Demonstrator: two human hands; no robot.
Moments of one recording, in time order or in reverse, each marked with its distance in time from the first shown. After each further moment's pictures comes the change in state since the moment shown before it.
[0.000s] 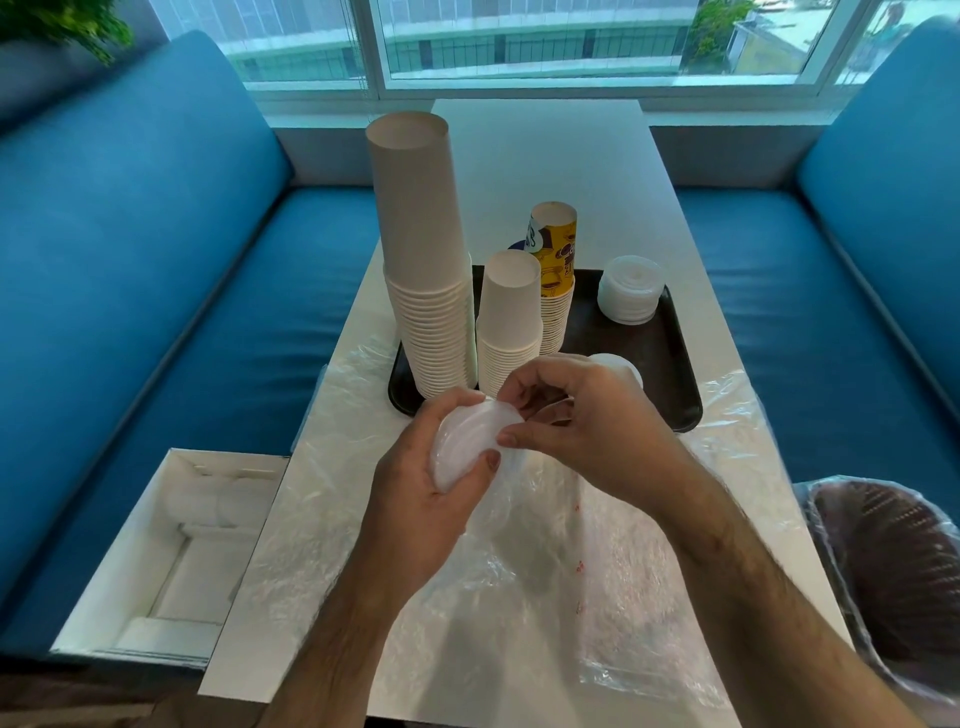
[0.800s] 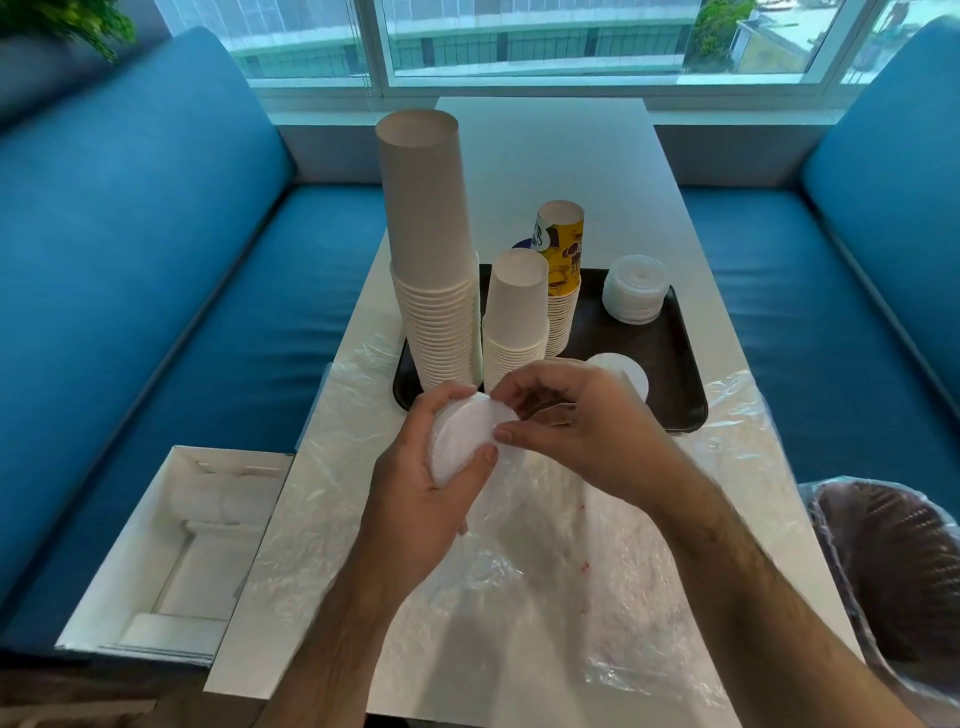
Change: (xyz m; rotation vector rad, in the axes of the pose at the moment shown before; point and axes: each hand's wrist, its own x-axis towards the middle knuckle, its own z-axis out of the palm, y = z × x) left_hand 0.003 0.000 -0.007 -0.077 -0.010 -0.076; right_hand 0.007 0.011 0.010 0.075 -0.039 0.004
